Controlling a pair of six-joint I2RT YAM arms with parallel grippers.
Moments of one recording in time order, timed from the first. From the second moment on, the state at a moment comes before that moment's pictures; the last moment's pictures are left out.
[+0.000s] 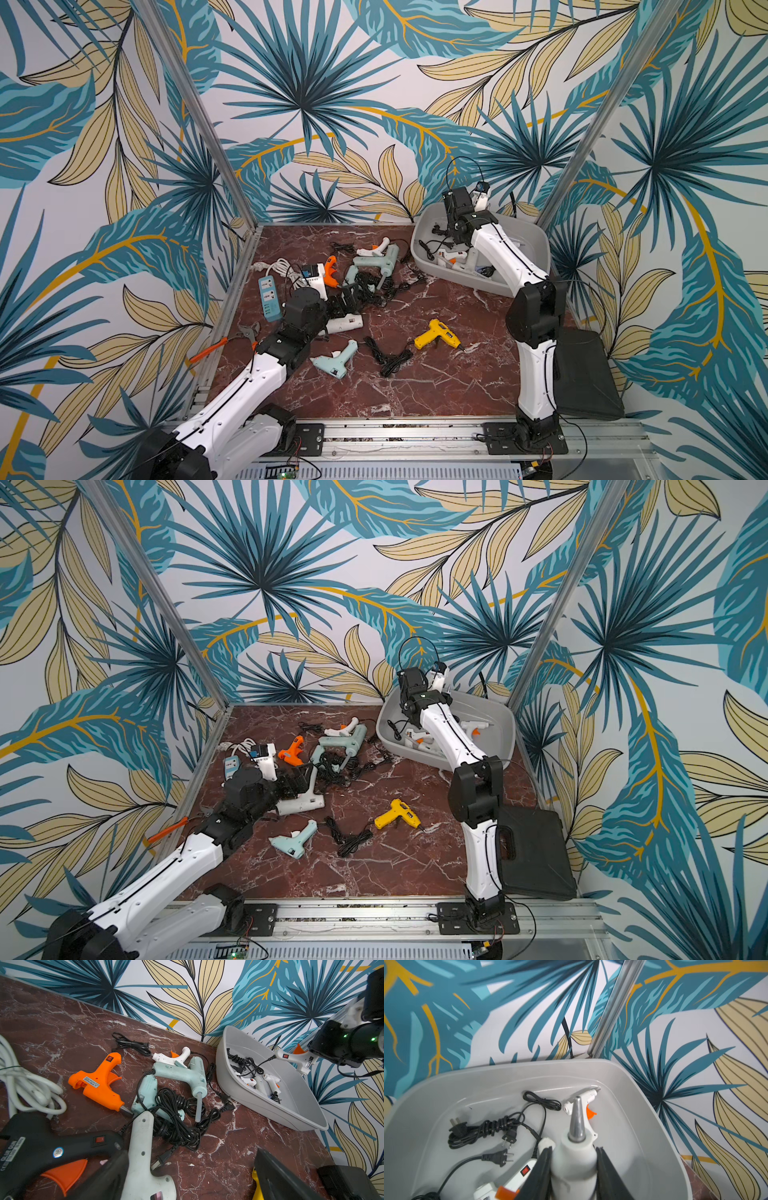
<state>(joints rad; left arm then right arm) -0.39 0.97 0.56 0.06 -0.02 -0.55 0.30 2.16 2.08 -0.75 0.94 0.49</state>
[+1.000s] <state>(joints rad) -0.39 0.95 0.56 0.05 -0.02 -0.55 0.09 2.32 2.01 -0.75 0.54 0.62</state>
